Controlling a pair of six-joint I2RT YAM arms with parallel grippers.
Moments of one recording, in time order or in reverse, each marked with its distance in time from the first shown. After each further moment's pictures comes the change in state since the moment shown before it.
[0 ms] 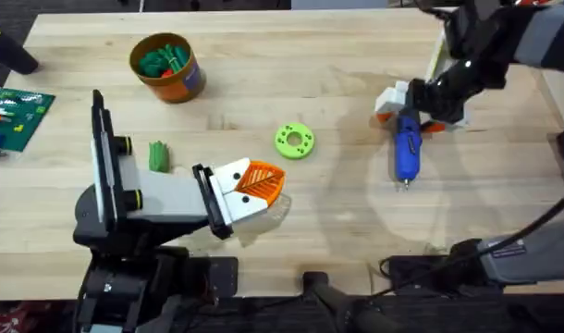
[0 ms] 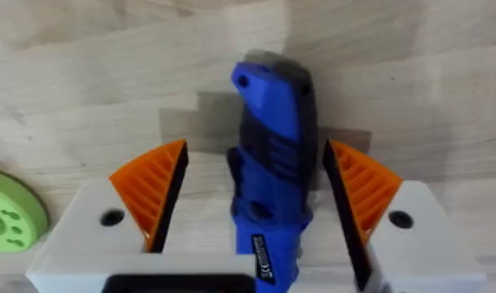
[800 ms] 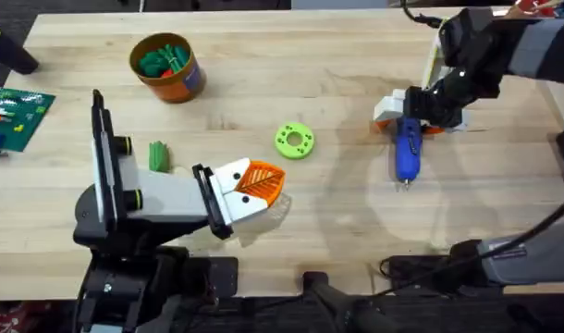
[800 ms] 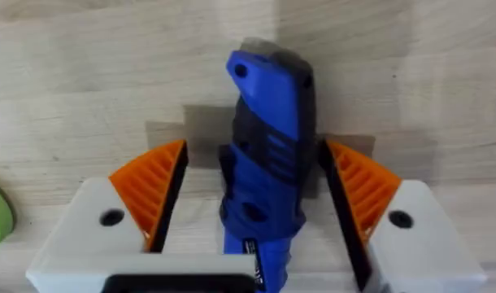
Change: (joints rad) left arm 0.000 0.000 0.000 0.000 0.000 0.000; right arm 0.013 -0.020 -0.059 0.047 0.042 -0.065
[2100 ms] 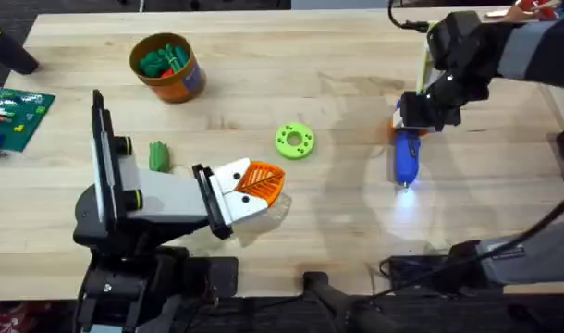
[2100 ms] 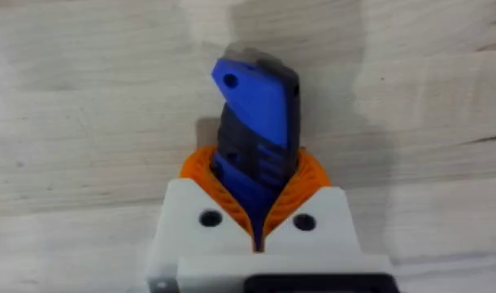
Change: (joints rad) left arm 0.000 0.000 0.000 0.000 0.000 0.000; right arm 0.048 0.007 -0.006 -0.007 0.093 -0.018
